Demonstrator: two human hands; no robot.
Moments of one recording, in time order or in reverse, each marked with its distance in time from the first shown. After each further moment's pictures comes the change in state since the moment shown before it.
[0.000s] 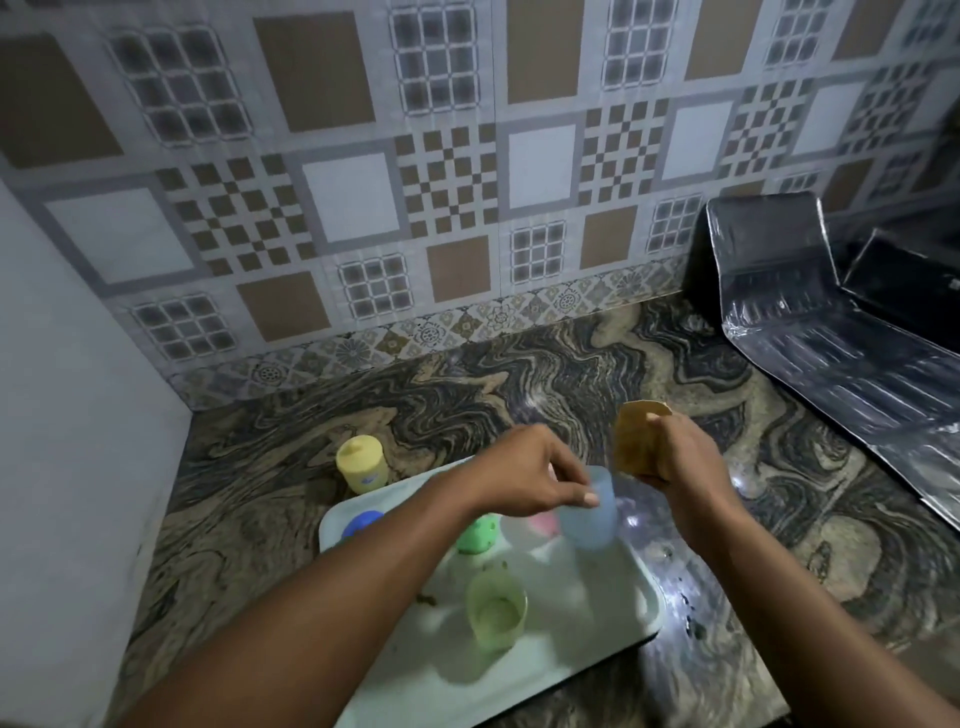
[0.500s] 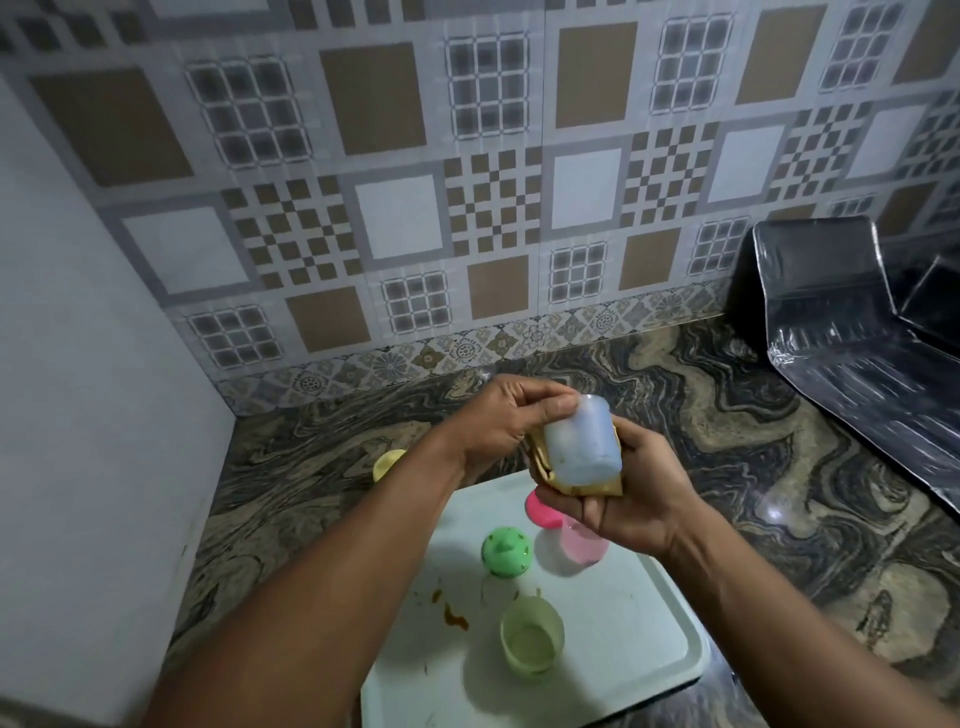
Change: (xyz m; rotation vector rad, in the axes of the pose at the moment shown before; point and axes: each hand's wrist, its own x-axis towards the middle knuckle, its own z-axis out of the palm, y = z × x) left_hand -0.006 -0.015 -0.070 -0.714 0.243 -0.013; right_hand -0.031 -0.039 0.076 0.484 -0.526 0.538
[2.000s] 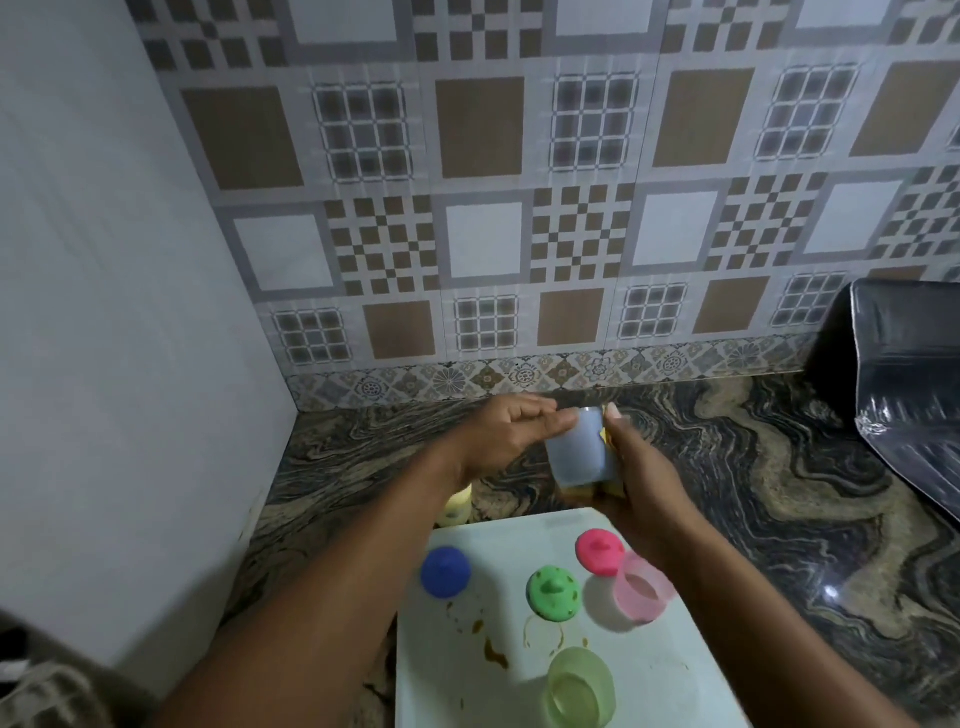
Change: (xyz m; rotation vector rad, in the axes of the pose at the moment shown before) left_hand -0.025 0.012 -0.064 0.203 0.179 -0.005; right_hand 0.046 0.005 0.057 -0.421 0.054 -0.345
